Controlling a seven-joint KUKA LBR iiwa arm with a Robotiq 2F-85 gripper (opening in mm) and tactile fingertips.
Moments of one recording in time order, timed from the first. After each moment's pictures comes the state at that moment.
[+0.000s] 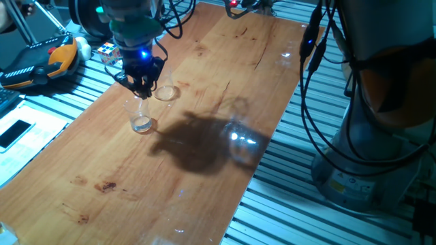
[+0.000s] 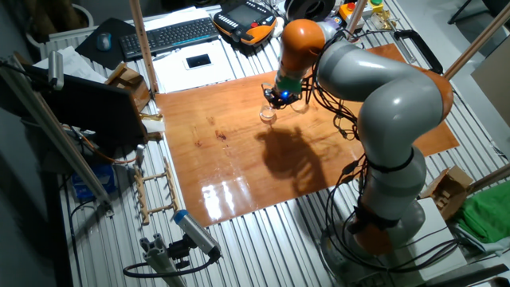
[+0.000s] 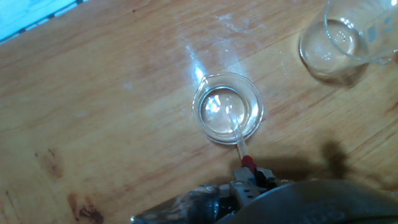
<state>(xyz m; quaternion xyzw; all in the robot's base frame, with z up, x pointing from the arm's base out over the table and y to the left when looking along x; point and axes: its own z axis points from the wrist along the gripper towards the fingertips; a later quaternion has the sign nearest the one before) 0.566 0.104 0.171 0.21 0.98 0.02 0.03</state>
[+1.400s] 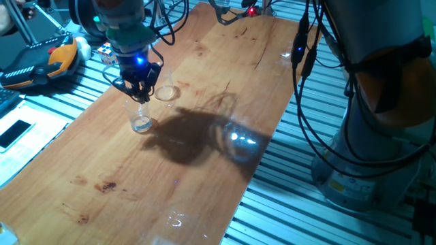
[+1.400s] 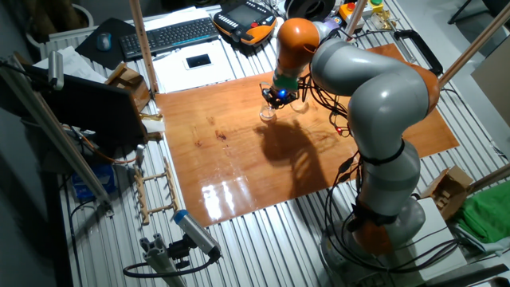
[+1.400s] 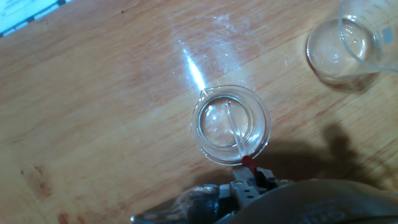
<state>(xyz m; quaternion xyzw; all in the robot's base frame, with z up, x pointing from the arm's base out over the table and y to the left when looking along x) 0.581 0.099 0.148 0.22 0.98 0.02 0.01</state>
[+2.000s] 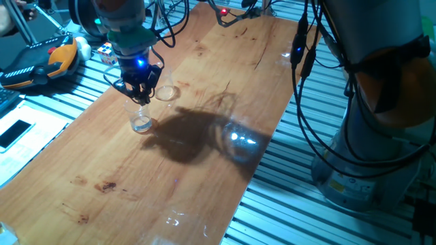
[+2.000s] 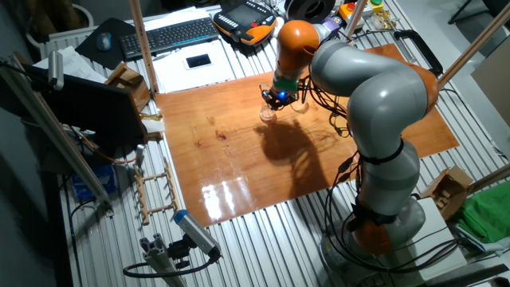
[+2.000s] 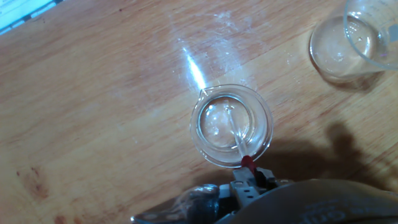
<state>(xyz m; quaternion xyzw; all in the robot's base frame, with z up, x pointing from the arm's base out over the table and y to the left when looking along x) 0.582 0.099 0.136 0.21 0.98 0.02 0.01</state>
